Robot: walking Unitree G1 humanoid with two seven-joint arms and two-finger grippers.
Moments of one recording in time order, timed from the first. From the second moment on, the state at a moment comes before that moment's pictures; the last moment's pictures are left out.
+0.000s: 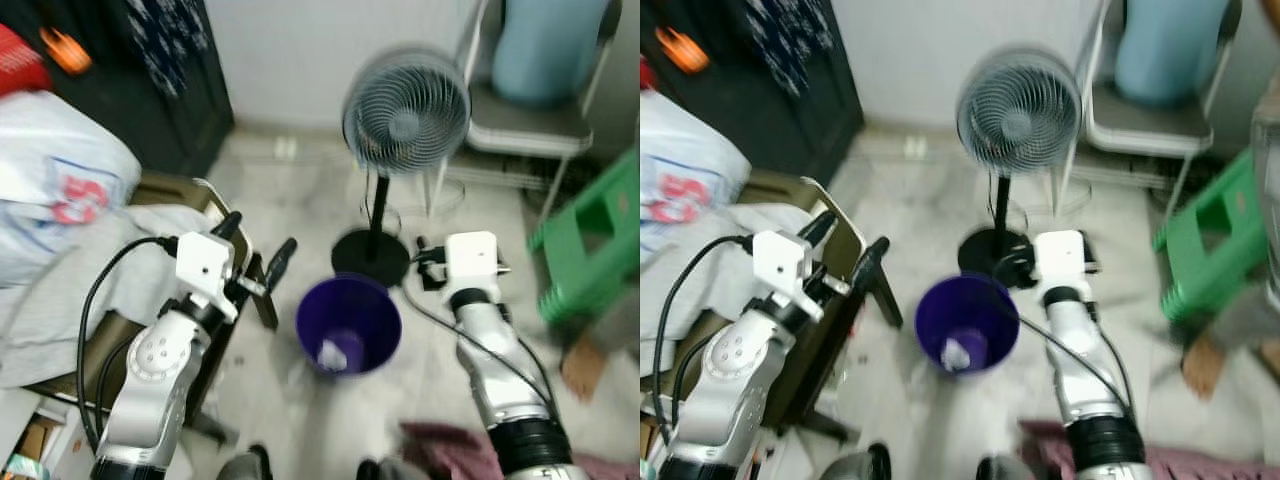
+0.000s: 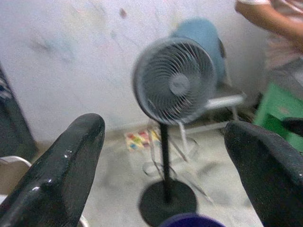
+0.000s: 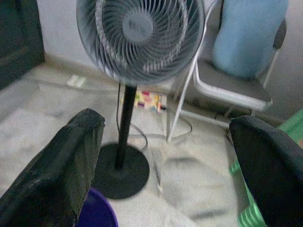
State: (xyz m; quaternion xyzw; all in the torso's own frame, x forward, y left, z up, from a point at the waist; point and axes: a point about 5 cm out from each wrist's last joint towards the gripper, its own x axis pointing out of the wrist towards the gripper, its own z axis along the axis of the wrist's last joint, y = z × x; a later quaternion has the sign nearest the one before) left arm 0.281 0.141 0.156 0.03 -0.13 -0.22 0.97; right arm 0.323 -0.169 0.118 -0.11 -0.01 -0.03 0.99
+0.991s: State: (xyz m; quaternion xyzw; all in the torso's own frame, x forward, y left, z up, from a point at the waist) left arm 0.280 0.149 0.149 0.01 -0.16 -0.17 0.97; right arm 0.300 -0.174 0.125 -0.07 -0.03 -0.04 1.00
